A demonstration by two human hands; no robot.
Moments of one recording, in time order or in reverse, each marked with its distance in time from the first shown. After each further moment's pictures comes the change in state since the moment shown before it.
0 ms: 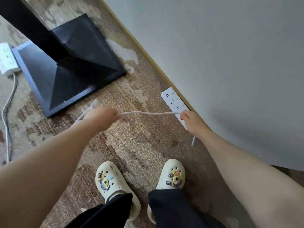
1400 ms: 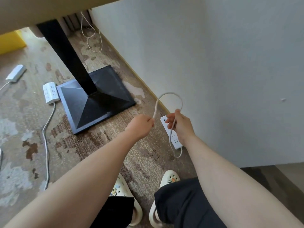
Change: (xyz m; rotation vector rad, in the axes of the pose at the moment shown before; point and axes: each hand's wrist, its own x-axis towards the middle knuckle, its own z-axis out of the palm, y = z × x) left_hand -0.152 0.116 -0.100 -0.626 0.281 0.041; right_hand -0.138 -0.143 -0.061 0.888 0.159 -0.056
